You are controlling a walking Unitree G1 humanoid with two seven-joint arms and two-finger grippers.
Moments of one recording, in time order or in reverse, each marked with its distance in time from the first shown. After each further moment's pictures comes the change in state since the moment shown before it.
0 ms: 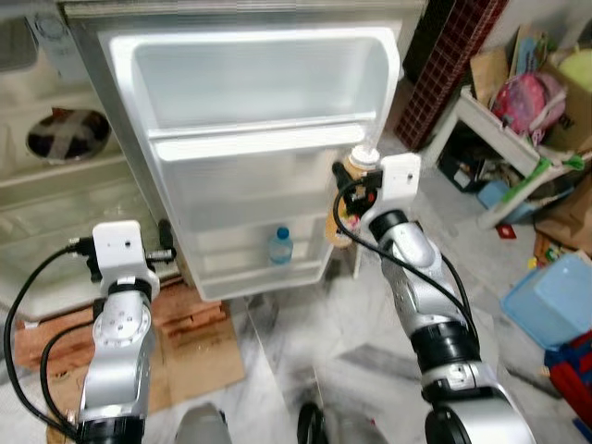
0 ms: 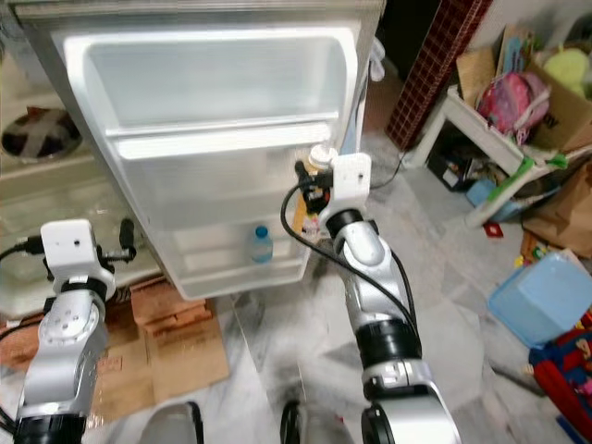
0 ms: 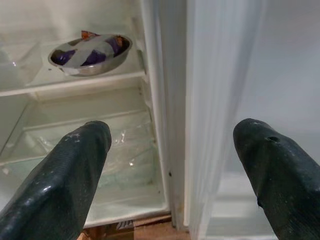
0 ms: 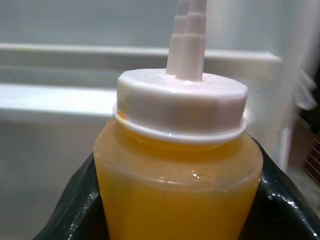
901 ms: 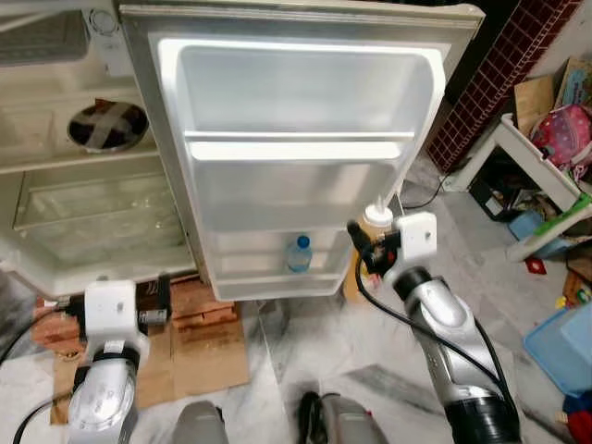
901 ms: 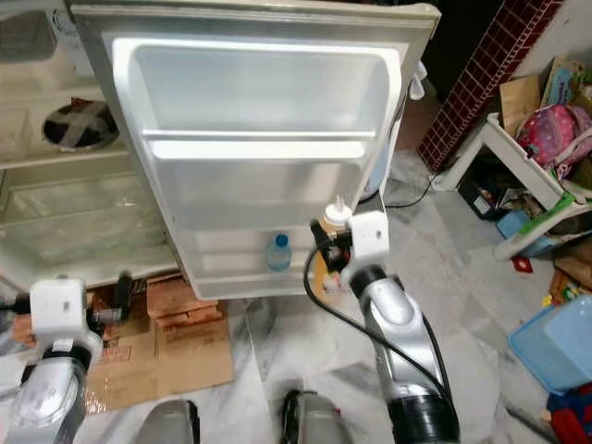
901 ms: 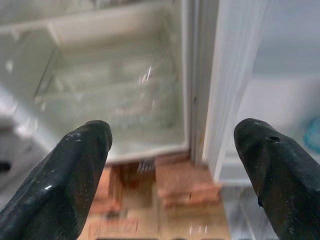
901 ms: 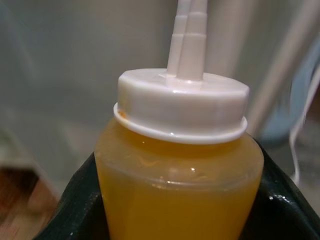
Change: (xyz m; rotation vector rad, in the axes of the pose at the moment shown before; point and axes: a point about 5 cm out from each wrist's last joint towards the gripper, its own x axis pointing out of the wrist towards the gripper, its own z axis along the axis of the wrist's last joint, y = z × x) left arm -0.081 0.023 -0.044 0.057 0.180 -0.059; right arm -0.092 -0.019 -0.057 0.029 0.323 -0.045
